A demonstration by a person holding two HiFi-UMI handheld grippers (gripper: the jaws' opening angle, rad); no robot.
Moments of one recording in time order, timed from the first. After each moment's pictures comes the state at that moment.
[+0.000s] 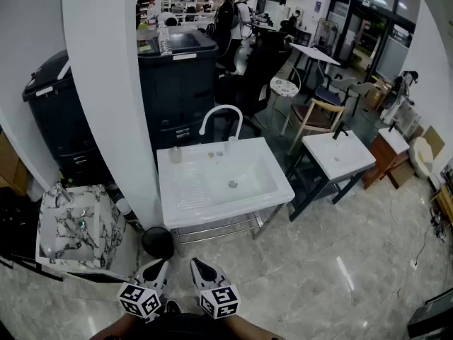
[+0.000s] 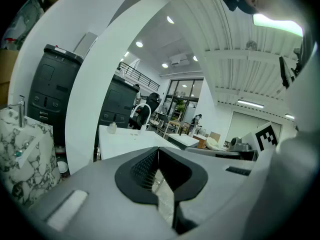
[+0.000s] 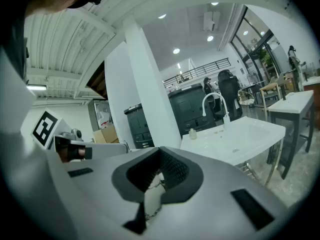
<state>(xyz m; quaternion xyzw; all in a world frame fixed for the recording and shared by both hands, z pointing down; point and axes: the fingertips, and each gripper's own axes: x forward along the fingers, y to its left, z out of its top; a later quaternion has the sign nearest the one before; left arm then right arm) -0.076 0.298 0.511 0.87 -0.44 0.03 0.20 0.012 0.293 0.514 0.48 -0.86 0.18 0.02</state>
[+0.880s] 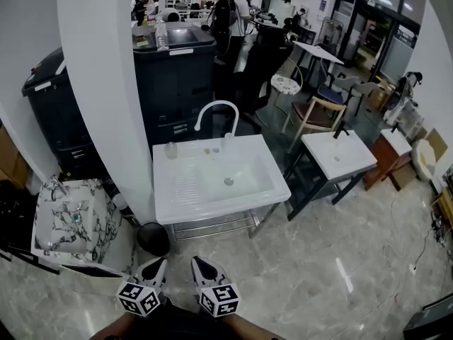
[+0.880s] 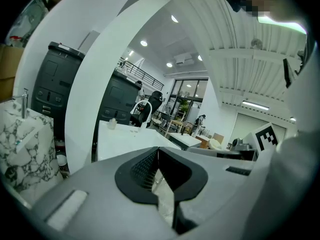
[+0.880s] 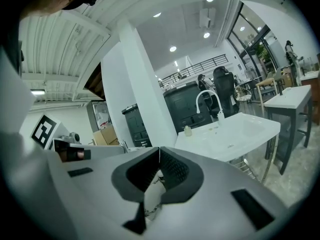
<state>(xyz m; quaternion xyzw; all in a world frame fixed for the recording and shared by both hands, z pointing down) -0.039 0.299 0.524 0.86 -0.46 0.02 0.22 0.055 0.292 0.527 0.47 -0.86 0.20 0.02</state>
